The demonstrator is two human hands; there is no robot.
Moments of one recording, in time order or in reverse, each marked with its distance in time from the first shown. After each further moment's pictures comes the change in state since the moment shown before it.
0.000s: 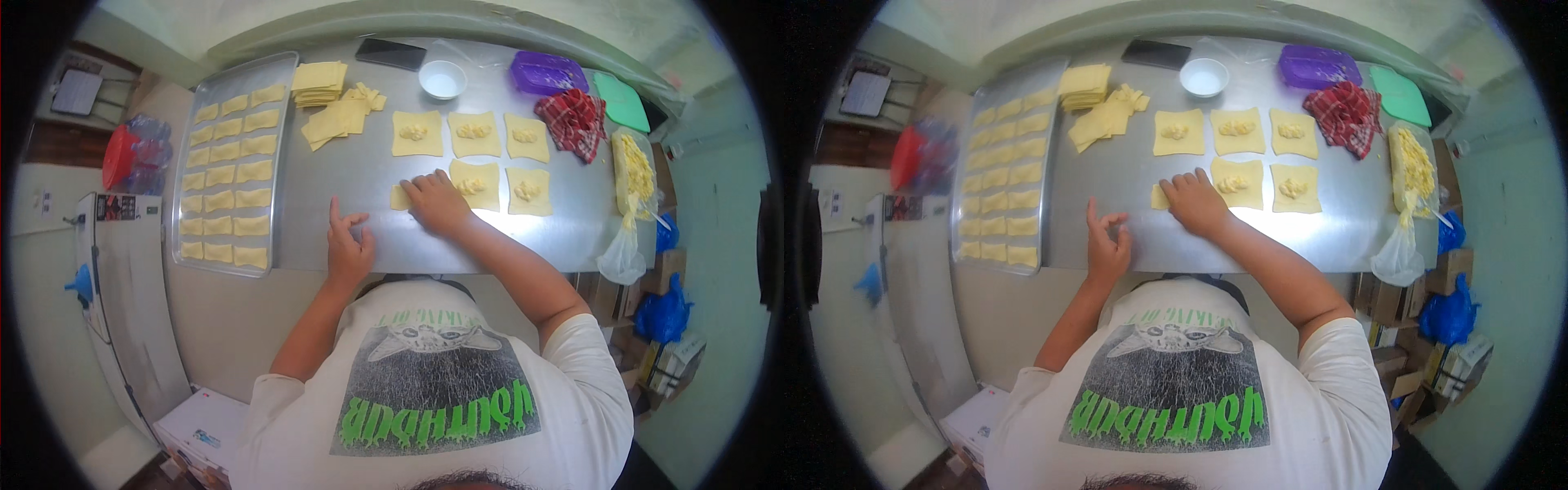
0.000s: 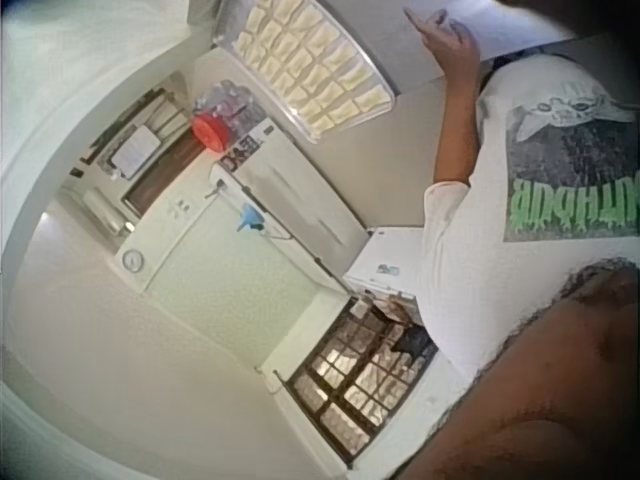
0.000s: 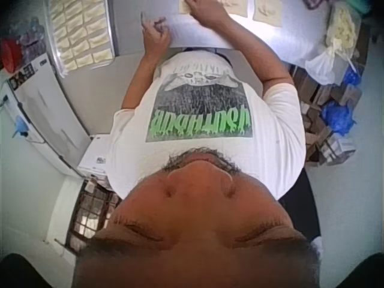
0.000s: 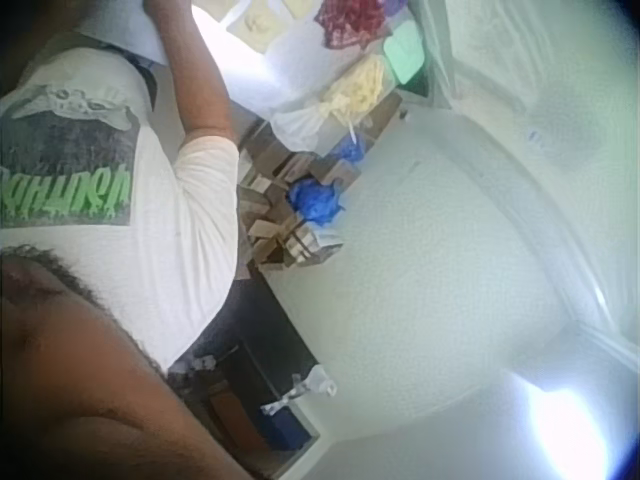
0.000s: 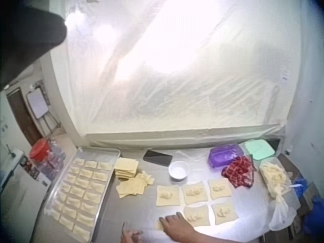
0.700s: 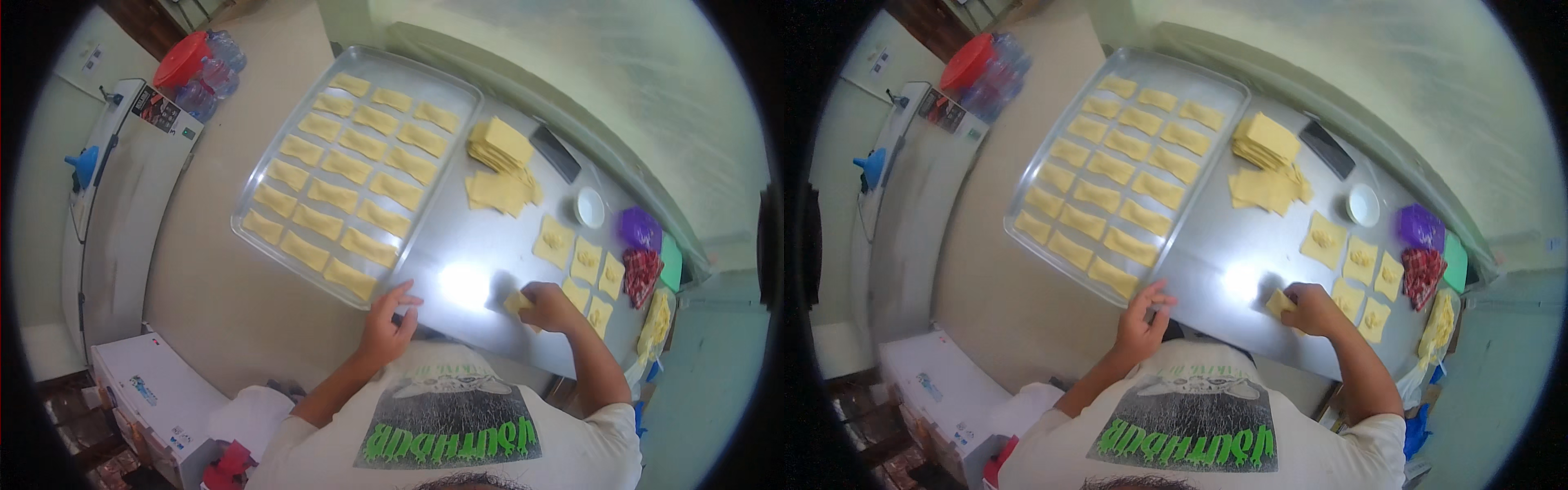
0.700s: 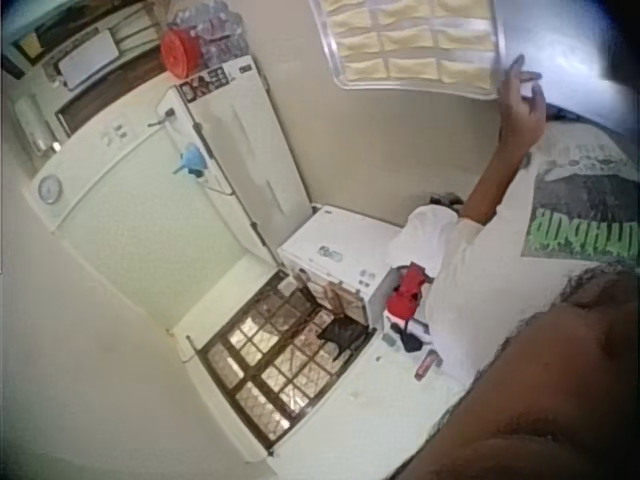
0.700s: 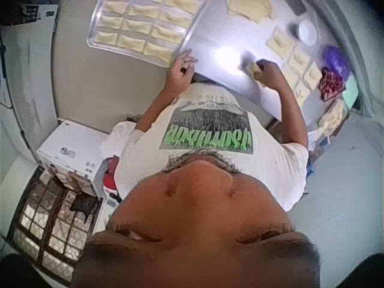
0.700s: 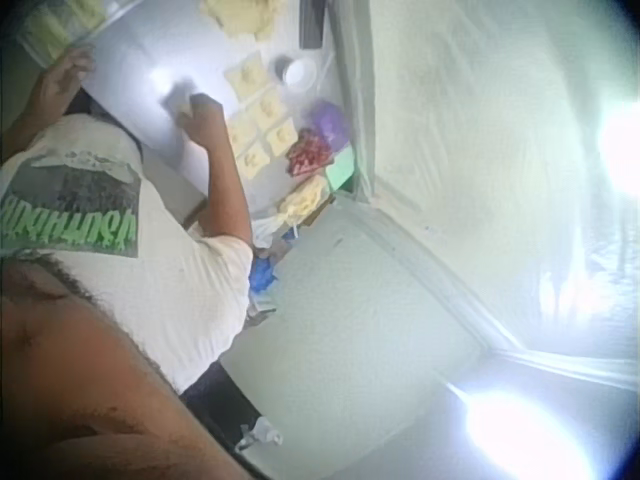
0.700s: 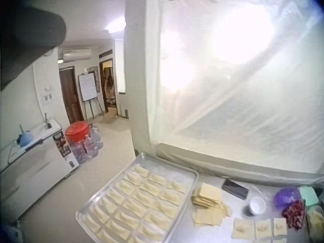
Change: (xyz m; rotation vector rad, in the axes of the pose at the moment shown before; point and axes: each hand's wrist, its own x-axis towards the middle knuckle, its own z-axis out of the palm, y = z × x) left_hand -0.033 -0.055 -0.172 -0.257 0.102 -0.216; right_hand 0.111 -0.072 -0.077 0.264 -0.843 0.389
